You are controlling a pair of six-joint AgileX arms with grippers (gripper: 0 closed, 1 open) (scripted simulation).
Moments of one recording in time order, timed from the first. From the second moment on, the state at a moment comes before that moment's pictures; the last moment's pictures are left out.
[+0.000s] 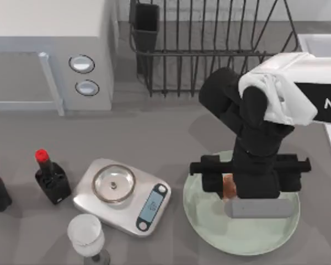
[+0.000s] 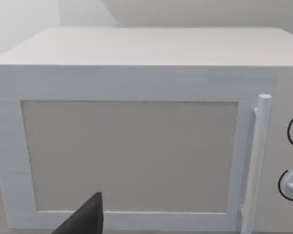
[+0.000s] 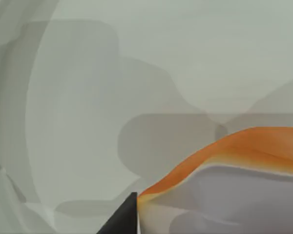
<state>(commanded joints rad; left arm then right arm) 0.00 0.00 0.00 0.00 0.00 0.00 0.66 1.92 1.28 -0.95 0.00 -2.47</state>
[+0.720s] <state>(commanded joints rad) 0.00 0.00 0.00 0.00 0.00 0.00 0.66 1.92 1.28 -0.95 0.00 -2.47</state>
